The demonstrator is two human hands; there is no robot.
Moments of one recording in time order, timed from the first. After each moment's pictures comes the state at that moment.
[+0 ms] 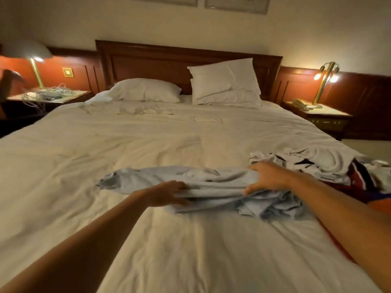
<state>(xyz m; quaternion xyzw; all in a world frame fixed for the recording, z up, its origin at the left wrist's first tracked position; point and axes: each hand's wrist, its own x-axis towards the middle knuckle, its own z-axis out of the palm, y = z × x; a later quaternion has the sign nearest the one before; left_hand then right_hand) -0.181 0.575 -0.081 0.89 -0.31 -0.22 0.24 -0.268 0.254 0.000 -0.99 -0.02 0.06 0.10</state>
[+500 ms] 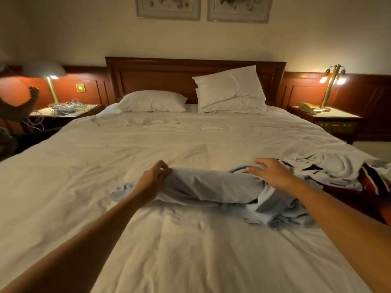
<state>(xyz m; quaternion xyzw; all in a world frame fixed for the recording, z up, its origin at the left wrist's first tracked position) -0.180 0.612 -0.048 0.89 -0.19 0.10 0.41 -0.261 0.259 -0.003 -0.93 0.02 -0.11 0.36</state>
